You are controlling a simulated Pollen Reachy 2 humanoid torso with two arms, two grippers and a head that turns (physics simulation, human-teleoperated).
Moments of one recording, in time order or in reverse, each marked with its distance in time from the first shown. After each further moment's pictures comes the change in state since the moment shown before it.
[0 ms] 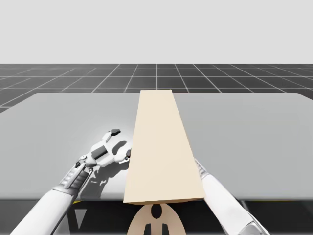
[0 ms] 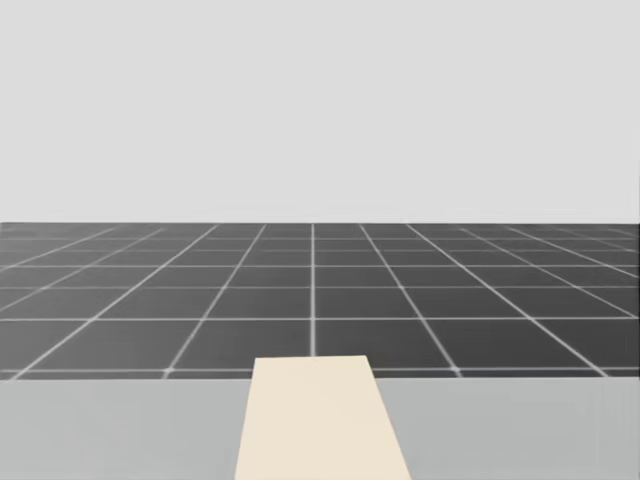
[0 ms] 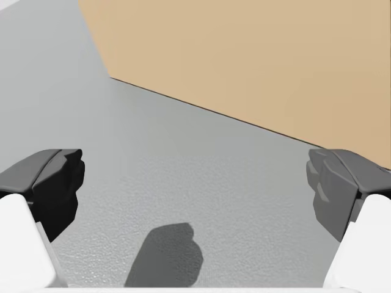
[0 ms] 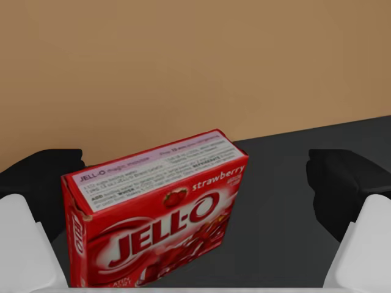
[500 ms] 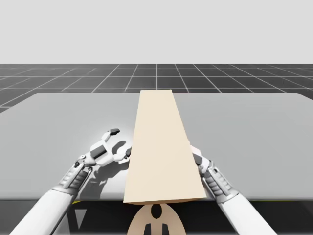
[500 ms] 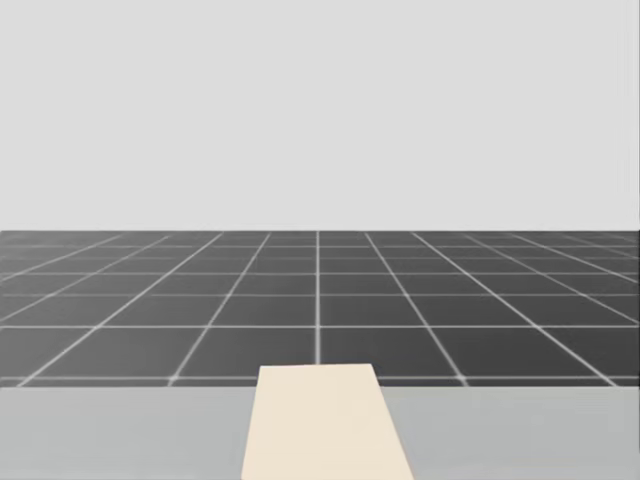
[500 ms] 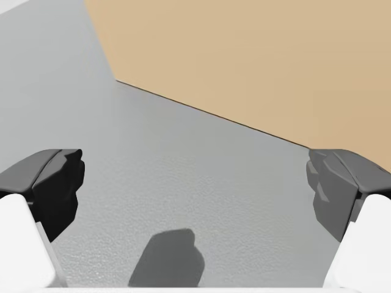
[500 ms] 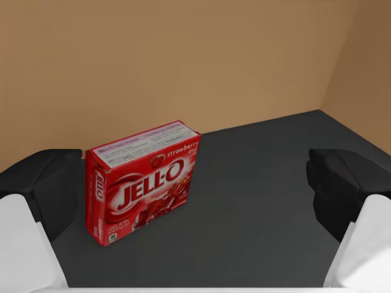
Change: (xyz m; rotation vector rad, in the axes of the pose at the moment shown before) left arm 0.001 0.002 0.001 0.009 -0.012 0.020; right arm 0.028 0.013 0.071 -0.149 -0.053 0.016
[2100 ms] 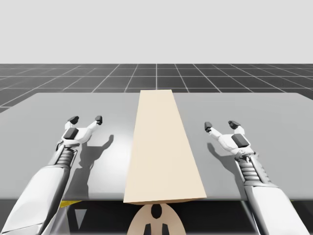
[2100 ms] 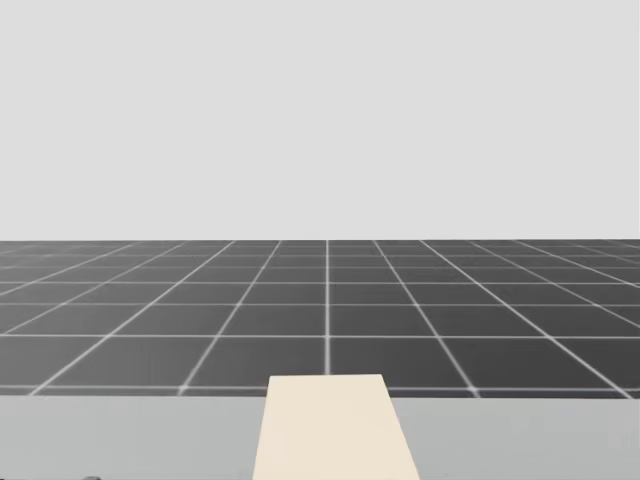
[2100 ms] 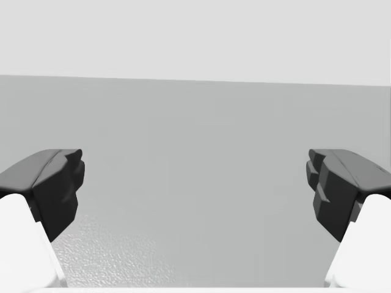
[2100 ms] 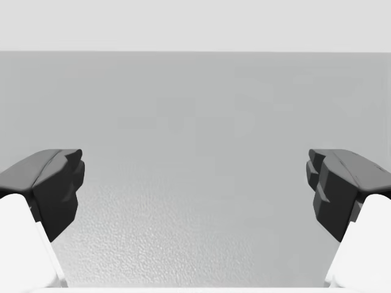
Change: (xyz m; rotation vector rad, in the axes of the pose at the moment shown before) left arm -0.006 0.105 0.033 0.814 -0.143 0.229; right arm 0.030 -0.096 0.106 -0.967 0.045 -0.143
